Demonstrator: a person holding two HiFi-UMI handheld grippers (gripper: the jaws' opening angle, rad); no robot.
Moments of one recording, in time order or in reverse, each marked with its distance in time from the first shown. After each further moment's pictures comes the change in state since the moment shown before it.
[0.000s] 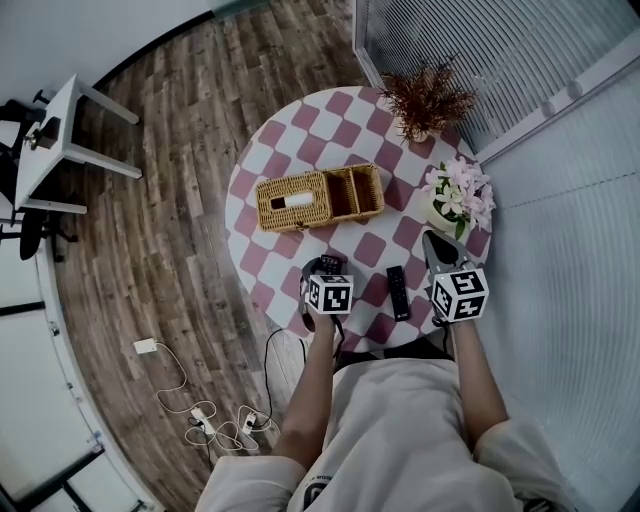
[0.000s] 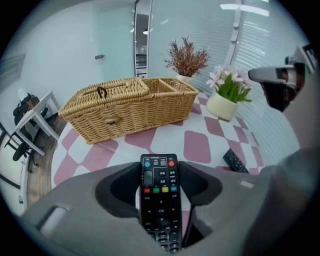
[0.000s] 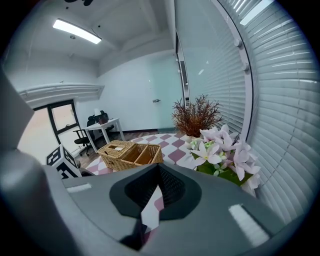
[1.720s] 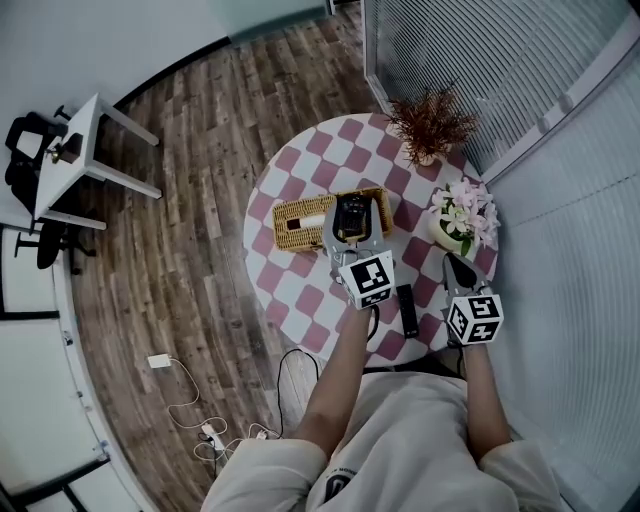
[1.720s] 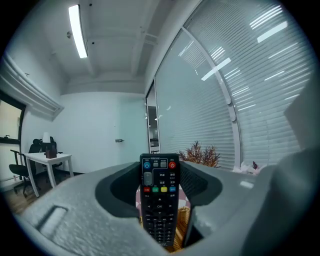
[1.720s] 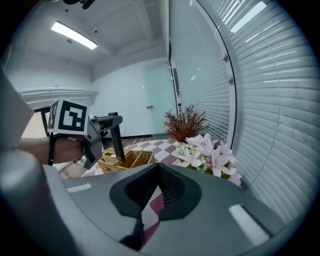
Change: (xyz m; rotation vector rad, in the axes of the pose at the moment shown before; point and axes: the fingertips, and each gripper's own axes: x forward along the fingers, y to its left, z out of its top) left arm -0.155 -0.008 0.258 0.034 -0.963 0.257; right arm -0.039 -0.015 0.015 0.039 -0.068 -0.066
